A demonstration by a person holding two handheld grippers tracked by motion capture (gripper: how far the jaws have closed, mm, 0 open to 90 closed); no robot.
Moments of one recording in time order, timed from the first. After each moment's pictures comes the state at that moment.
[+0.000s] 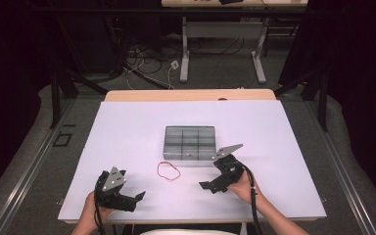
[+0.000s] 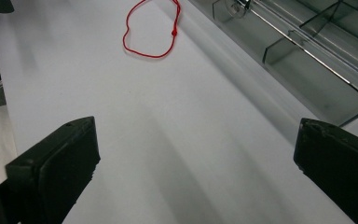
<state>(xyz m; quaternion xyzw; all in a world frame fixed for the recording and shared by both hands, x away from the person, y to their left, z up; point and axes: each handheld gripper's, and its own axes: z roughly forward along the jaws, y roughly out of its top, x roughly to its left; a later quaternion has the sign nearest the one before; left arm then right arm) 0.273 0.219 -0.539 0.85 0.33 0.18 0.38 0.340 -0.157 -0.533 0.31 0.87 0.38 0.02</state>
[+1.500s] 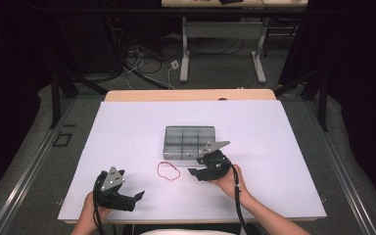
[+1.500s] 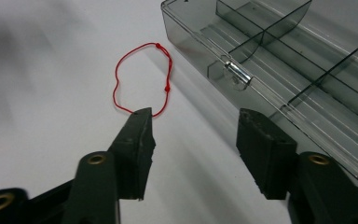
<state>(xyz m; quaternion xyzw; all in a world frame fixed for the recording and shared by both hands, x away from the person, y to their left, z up) 0.272 0.221 -0.539 0.84 0.34 0.18 0.38 0.348 -0.117 -0.523 0.32 0.86 0.39 0.09</state>
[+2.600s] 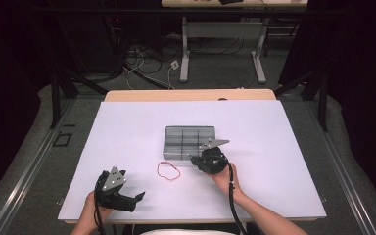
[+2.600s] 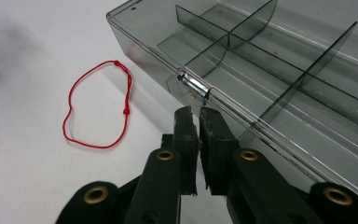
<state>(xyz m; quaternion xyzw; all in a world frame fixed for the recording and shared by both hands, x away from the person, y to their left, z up) 0.274 0.220 -0.541 0.85 0.33 0.18 0.37 0.371 -0.114 -0.551 0.37 0.82 0.43 0.11</state>
